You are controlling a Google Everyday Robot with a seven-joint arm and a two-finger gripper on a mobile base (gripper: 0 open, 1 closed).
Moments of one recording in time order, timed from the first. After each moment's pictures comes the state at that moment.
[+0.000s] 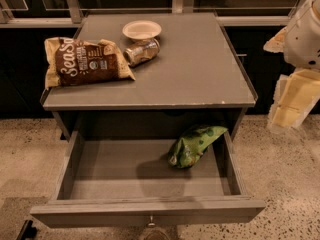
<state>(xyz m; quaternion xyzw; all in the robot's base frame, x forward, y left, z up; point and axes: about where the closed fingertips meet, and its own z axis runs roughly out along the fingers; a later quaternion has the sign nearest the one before) 0.438 -0.217 0.976 -0.60 0.78 -0.03 0.16</state>
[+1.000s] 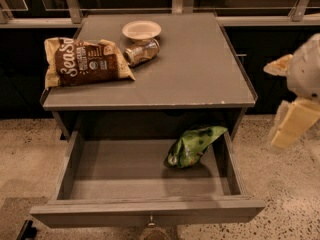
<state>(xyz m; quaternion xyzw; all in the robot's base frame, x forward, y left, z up) 0.432 -0.226 0.932 -0.60 0.78 0.01 0.20</state>
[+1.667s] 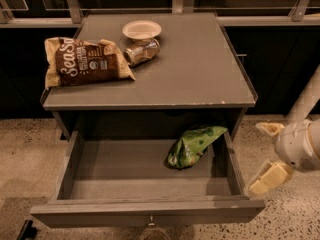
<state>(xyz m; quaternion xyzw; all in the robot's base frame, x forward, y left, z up) 0.414 -0.238 0.786 -0.51 0.80 0.13 0.29</state>
